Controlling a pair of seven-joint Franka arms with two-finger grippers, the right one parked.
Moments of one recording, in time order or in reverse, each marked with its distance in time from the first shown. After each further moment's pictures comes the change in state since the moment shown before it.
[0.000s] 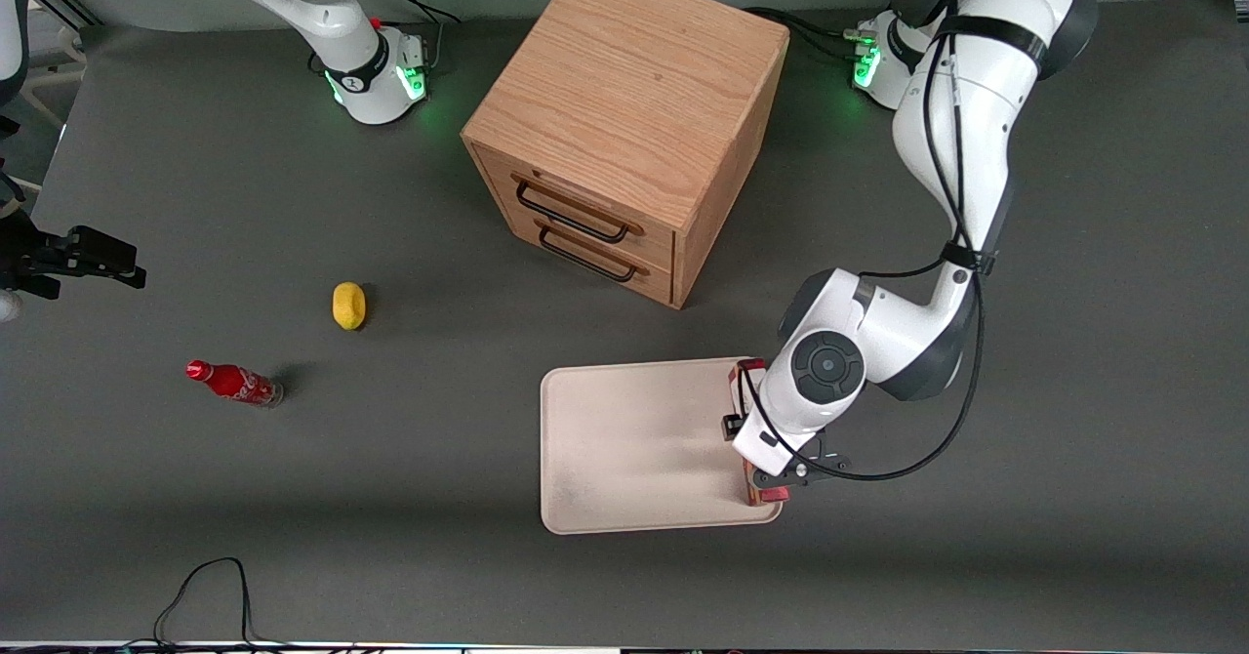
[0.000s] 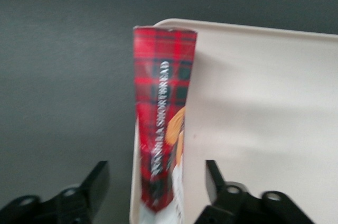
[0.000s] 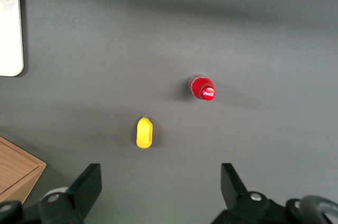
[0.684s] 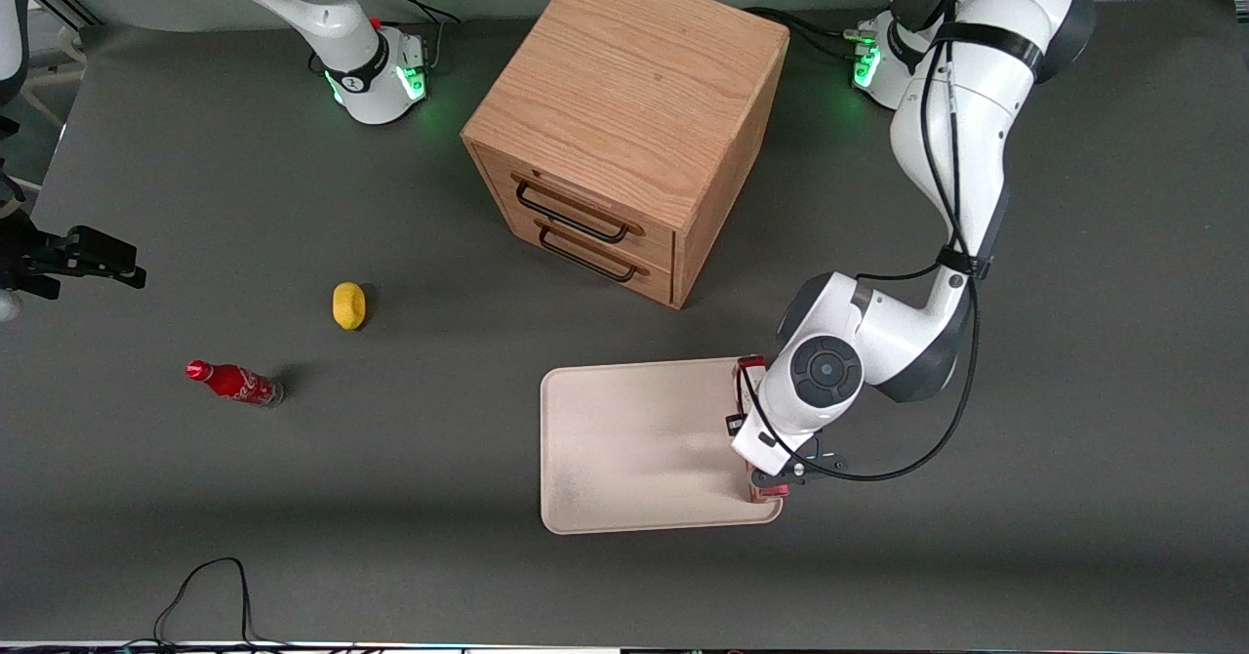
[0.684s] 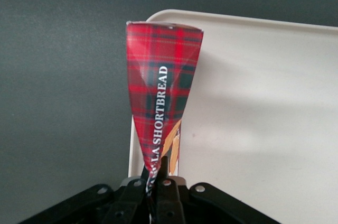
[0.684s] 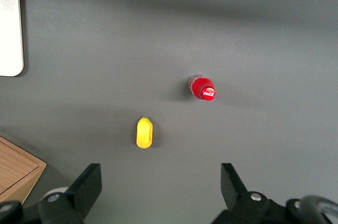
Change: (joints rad) arm -0.001 0.036 0.000 -0.016 -0.015 0.081 0.001
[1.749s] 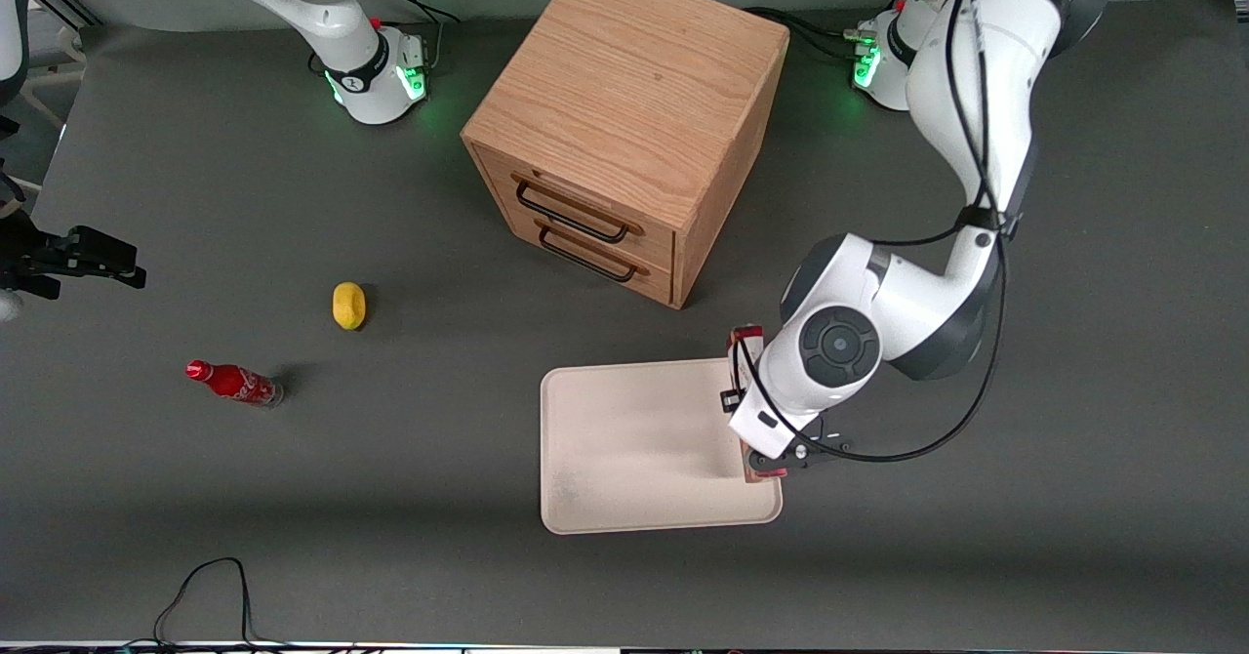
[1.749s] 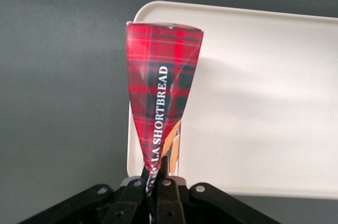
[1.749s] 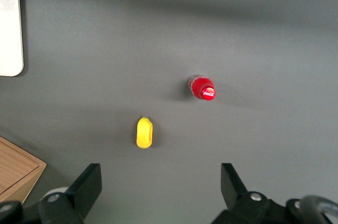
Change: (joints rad) arm 0.000 -0.065 -0.030 0.026 -0.019 -0.121 0.016
